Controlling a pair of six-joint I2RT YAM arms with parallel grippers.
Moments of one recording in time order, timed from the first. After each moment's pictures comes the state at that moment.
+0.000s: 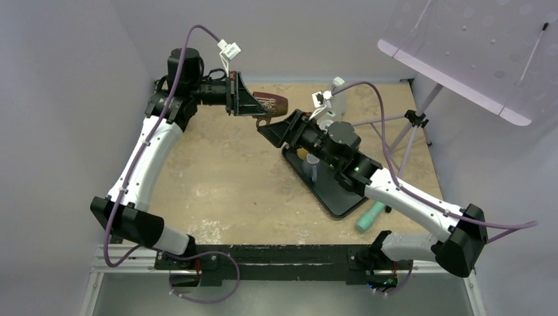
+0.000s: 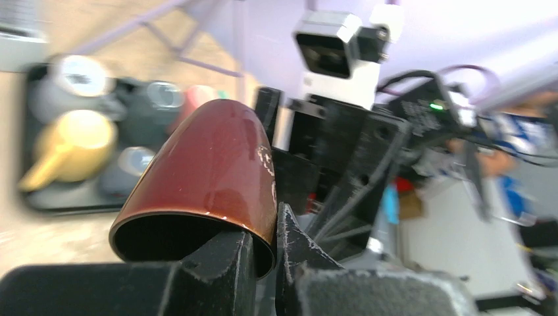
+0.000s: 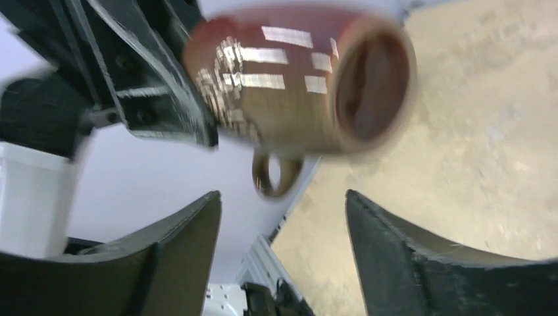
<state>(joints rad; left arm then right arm) -0.29 1.45 1.61 -0.37 1.18 -0.59 0.83 1.21 1.02 0.29 -0.05 0.89</state>
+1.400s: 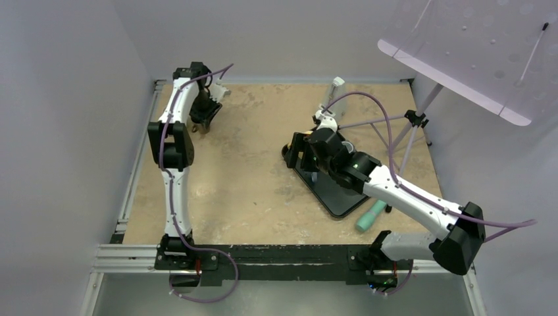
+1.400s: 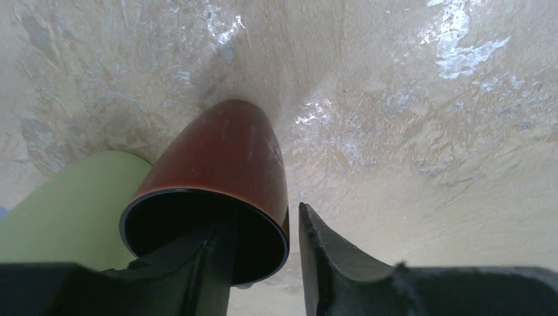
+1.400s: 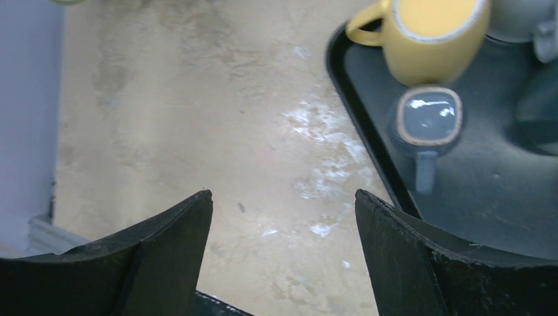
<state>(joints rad) -0.03 2.43 2.35 -1.32 0.04 0.59 0.83 1.22 1.06 -0.43 0.25 0.75</state>
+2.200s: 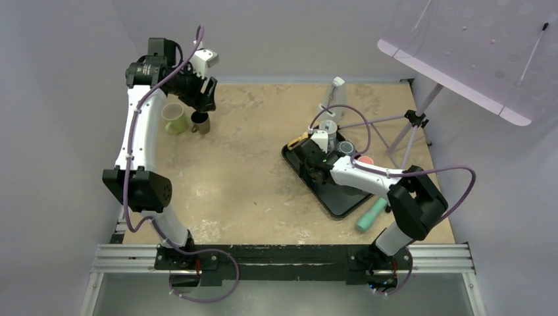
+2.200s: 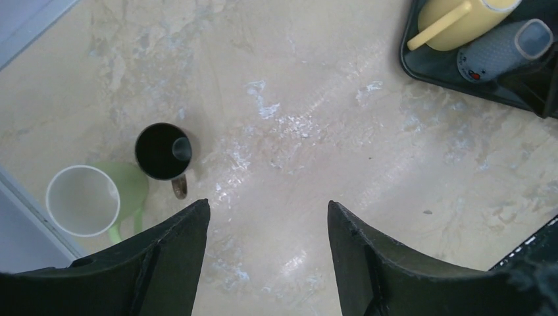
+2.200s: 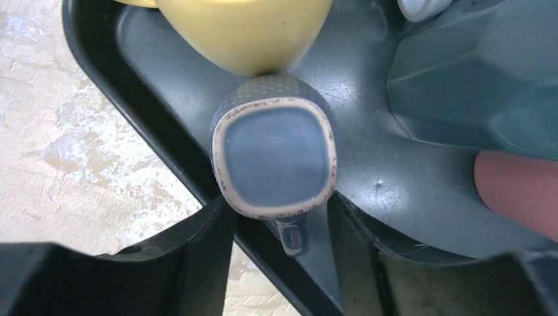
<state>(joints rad) -0.03 1.77 2.08 -1.21 0.44 0.49 0.77 1.58 0.98 -0.44 0.52 0.69</state>
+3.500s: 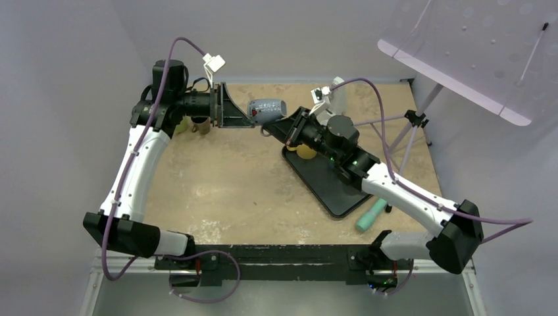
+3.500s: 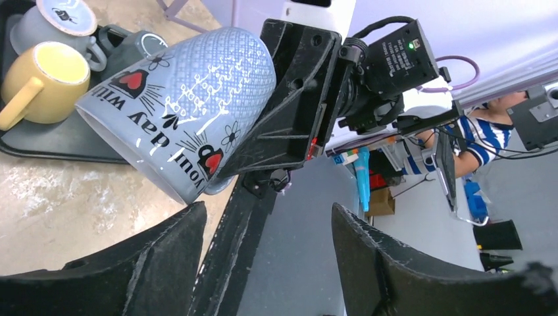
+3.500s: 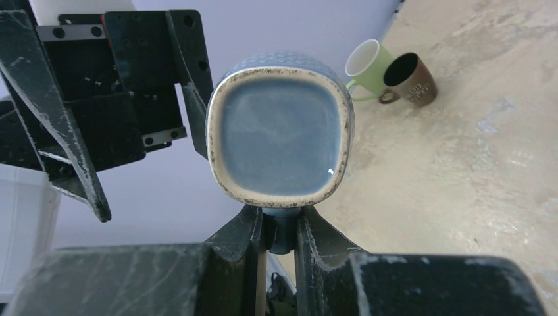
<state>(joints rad) -0.18 1.38 1.59 -0.72 1.19 -0.39 0.77 1.25 1.03 0.24 -0.12 0.88</state>
